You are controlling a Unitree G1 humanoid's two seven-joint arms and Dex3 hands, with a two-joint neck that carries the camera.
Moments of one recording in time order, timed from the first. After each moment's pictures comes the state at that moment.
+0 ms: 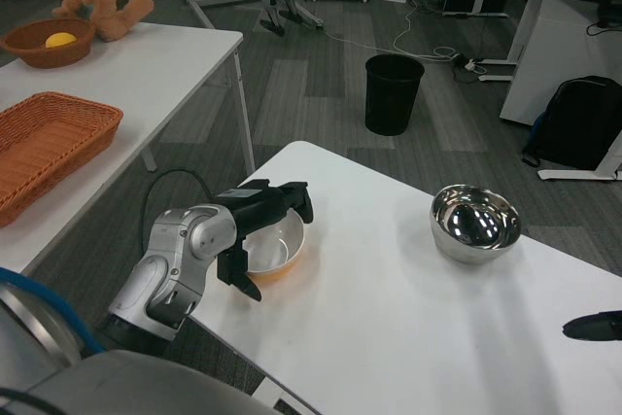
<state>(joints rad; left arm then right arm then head) 0.10 0.19 0.29 -0.39 1.00 0.18 -0.70 -0.46 -0.48 0.26 0.31 0.58 -0.49 0.03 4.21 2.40</state>
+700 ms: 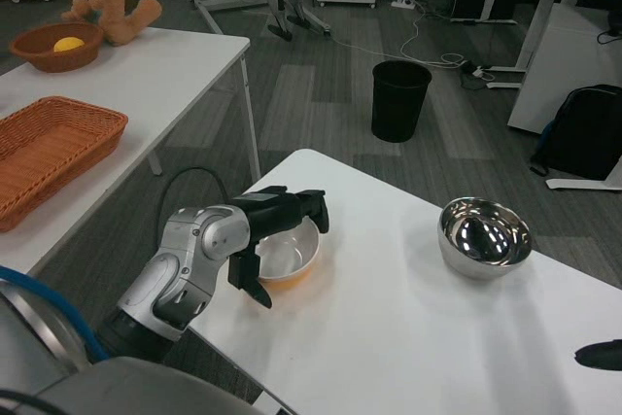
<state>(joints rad) 0.05 0.26 0.23 -0.44 0.96 0.24 -0.73 -0.42 -0.48 0.24 0.28 0.59 -0.51 0.03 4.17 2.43</state>
